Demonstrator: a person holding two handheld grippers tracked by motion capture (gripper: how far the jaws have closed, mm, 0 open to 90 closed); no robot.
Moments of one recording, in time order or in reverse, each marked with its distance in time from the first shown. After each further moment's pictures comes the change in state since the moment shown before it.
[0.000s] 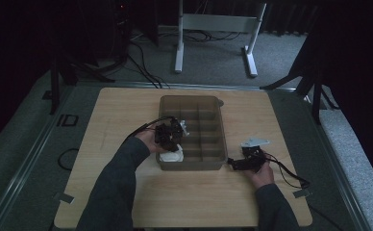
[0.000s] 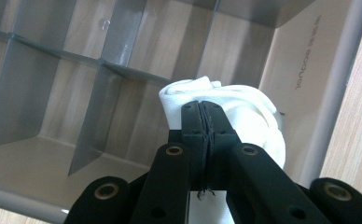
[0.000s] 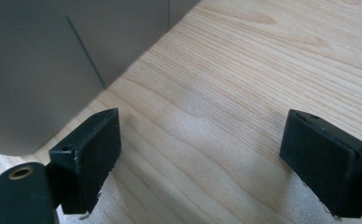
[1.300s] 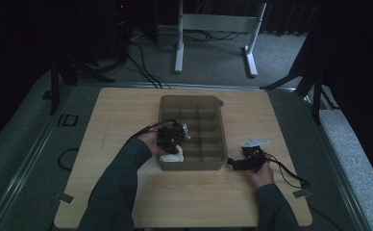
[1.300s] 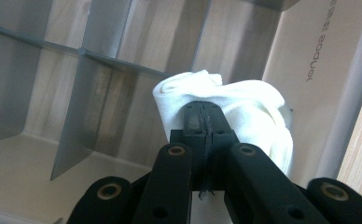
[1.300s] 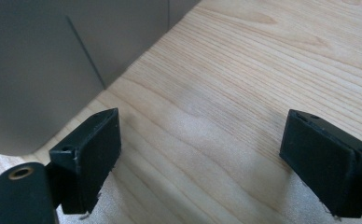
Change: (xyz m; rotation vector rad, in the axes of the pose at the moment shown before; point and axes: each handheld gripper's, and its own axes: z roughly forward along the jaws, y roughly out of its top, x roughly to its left) left arm -0.002 0.001 0.012 0.058 -0.003 0.018; right arm 0.000 0.000 0.000 0.001 0.000 0.001
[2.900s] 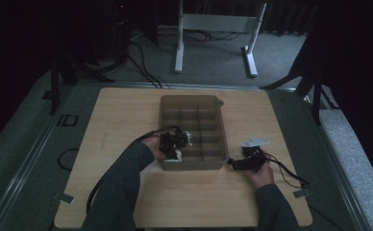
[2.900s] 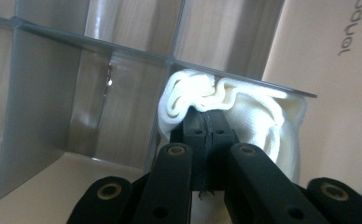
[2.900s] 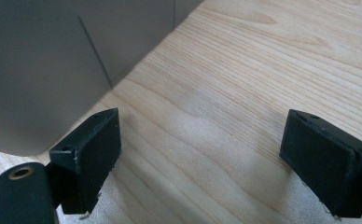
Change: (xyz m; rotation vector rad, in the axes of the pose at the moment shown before) left arm -0.005 0.003 0.027 0.091 -0.018 0.021; right arm 0.000 0.000 0.000 0.000 0.000 -0.002
